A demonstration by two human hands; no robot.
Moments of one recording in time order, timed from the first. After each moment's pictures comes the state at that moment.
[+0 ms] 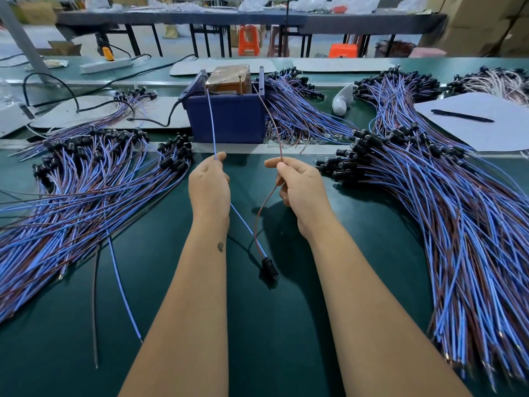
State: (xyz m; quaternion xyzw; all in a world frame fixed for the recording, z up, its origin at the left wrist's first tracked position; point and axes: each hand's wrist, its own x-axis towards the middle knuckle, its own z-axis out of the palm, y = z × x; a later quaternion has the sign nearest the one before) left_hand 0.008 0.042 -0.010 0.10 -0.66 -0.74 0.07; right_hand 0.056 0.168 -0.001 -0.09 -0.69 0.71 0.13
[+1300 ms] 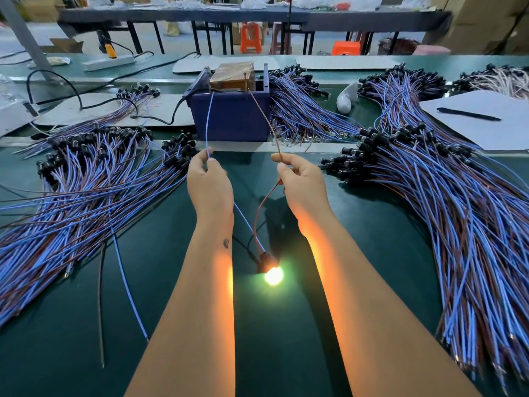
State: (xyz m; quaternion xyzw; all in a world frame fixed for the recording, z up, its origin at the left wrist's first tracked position) left_hand 0.010 0.041 -0.006 0.12 -0.64 -0.75 0.13; right_hand 0.049 0.162 -0.006 -0.11 -0.73 0.65 0.17
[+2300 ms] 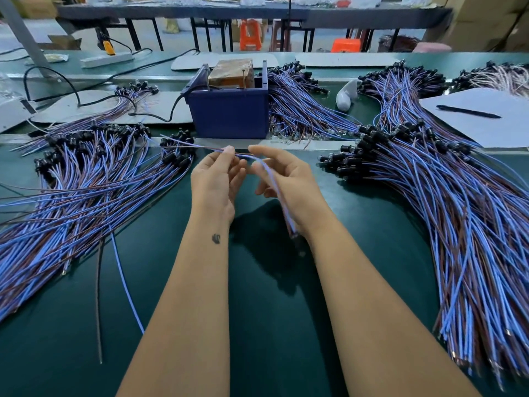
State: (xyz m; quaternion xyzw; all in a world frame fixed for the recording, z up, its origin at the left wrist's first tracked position) left_hand 0.012 0.045 0.001 0.07 -0.46 -0.89 0.01; right_hand 0.058 0.156 -0.001 0.05 -0.69 0.72 0.12
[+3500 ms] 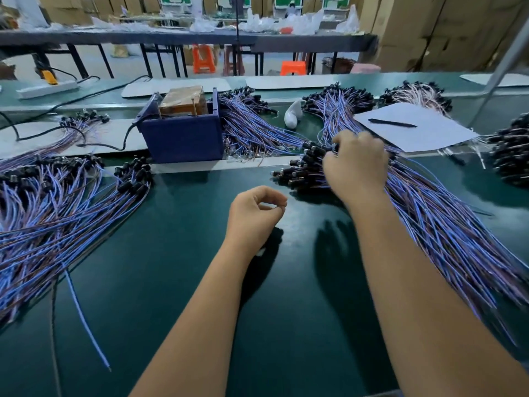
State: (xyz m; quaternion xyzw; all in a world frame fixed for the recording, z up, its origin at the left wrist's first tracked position) left_hand 0.072 0.118 -0.007 -0.18 -0.77 -0.61 -0.04; right_hand 0.099 0.284 0.060 -0.29 -0.92 0.06 0.26
